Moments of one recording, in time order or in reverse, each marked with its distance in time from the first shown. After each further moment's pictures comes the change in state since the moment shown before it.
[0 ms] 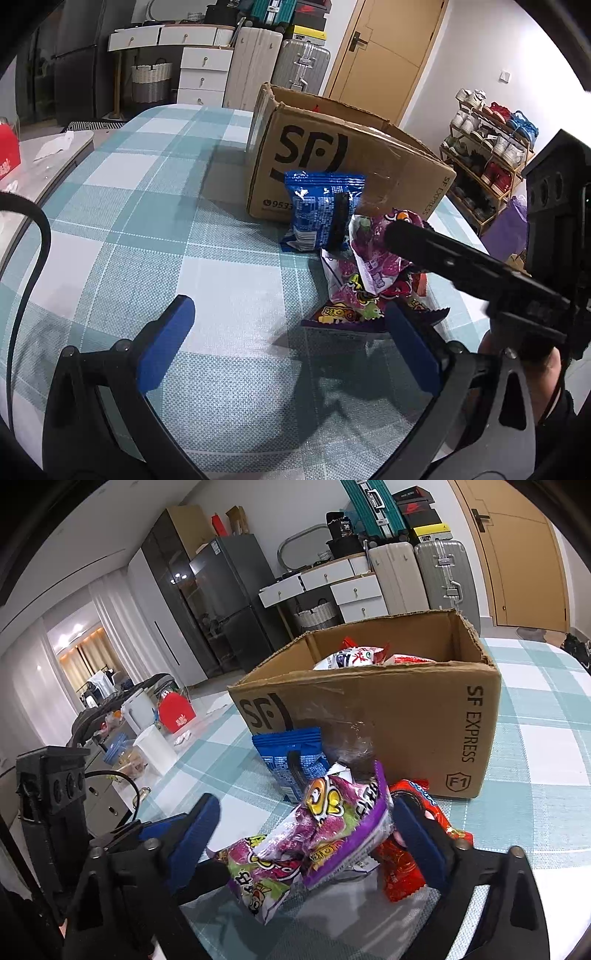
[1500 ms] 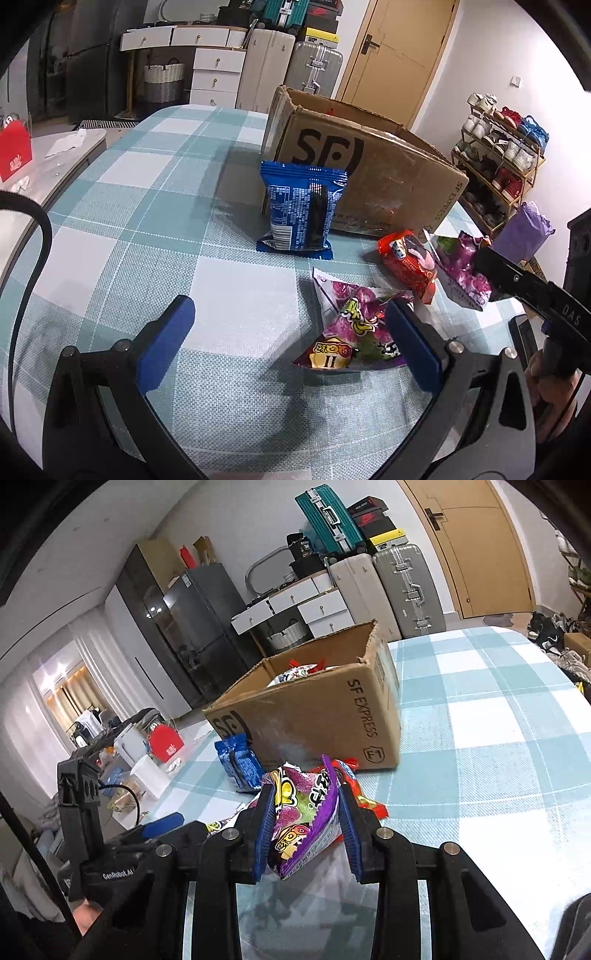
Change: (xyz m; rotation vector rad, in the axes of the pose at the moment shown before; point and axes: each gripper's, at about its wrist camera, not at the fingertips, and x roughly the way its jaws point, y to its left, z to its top) left arm -0.011 -0.001 -0.007 -0.022 -0.014 0.049; right arm -0.076 -0.035 -0.029 0.129 -0.088 -0.043
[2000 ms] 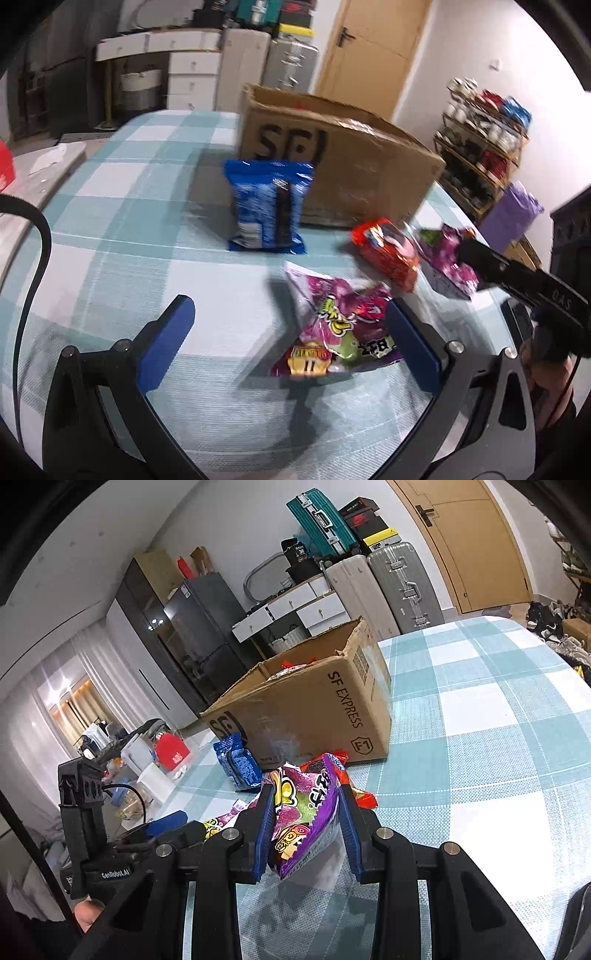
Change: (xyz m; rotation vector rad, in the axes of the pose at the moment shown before) left arm 0.005 -0.019 -0.001 0.094 0.035 -0.061; right arm -0.005 -0.018 -0.009 0.055 -0.020 0.045
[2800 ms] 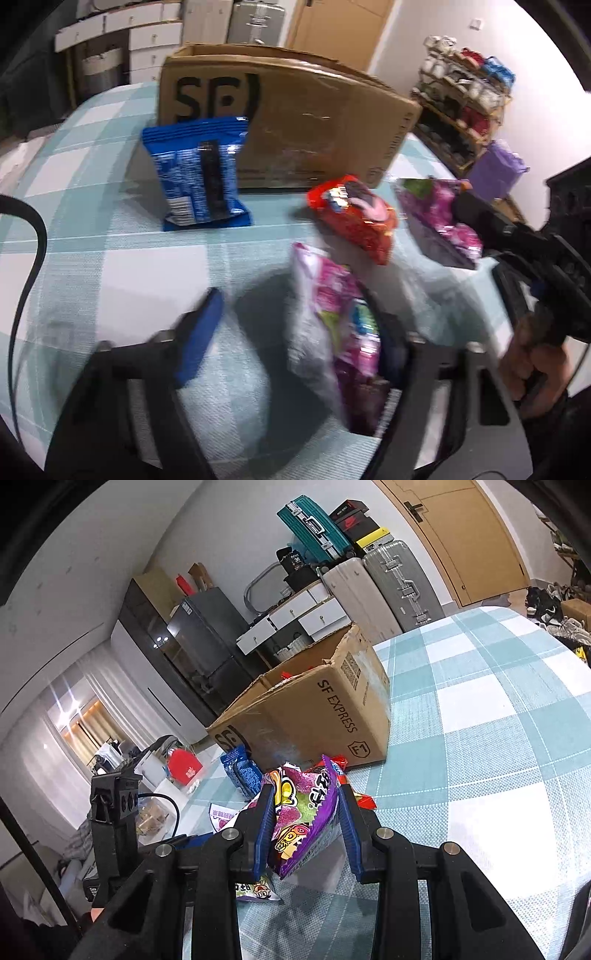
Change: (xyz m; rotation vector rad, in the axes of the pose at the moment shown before) left arm 0.032 -0.029 0.007 0.072 0.148 -0.095; right arm -0.008 -0.014 -0.001 0.067 -0.034 0.049
